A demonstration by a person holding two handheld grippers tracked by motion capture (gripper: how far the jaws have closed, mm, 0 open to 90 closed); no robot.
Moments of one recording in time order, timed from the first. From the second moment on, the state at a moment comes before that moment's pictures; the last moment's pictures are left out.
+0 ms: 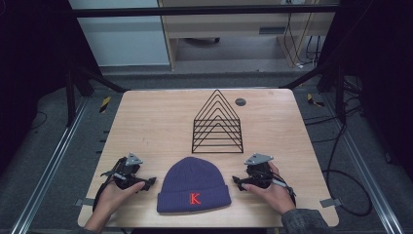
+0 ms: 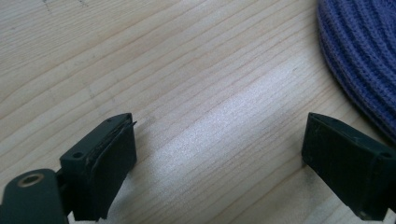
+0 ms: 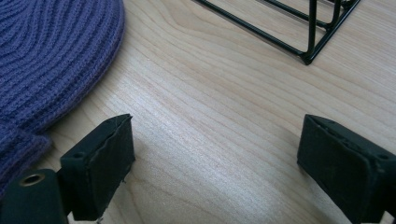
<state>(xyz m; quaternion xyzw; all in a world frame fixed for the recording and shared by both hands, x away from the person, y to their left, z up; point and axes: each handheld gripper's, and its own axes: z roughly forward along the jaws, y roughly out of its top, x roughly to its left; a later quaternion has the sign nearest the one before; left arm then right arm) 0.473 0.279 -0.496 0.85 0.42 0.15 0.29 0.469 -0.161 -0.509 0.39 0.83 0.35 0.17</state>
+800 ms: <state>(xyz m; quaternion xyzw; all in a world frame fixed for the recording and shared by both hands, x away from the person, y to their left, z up) 0.477 0.269 -0.451 0.85 0.38 0.13 0.35 0.458 -0.164 -0.490 0.39 0.84 0.34 0.17</state>
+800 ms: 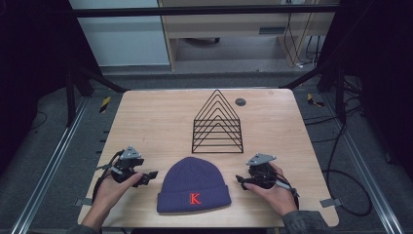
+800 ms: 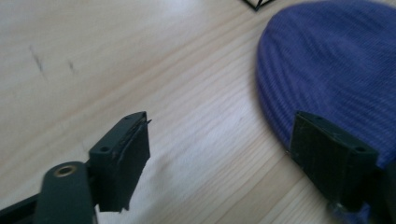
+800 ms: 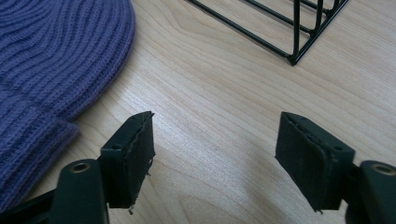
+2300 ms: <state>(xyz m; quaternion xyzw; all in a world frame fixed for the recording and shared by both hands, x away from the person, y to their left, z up) 0.516 0.167 -0.458 0.92 0.29 0.06 0.26 0.460 -0.168 -0.490 0.39 0.84 0.33 0.17</state>
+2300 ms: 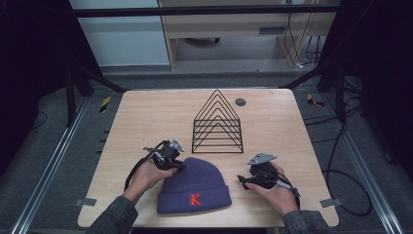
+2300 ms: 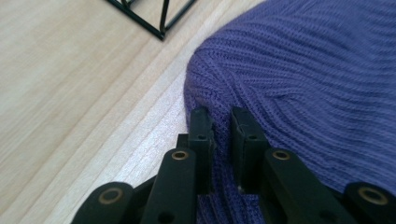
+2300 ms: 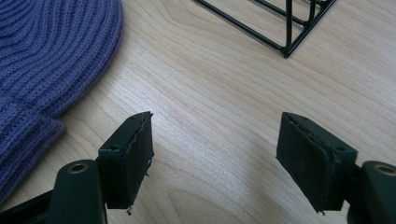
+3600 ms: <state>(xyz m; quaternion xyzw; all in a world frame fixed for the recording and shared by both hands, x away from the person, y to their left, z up) 0.469 0.165 -0.319 0.90 0.21 0.19 0.33 0.455 -0.153 -0.476 0.35 0.84 0.39 0.16</state>
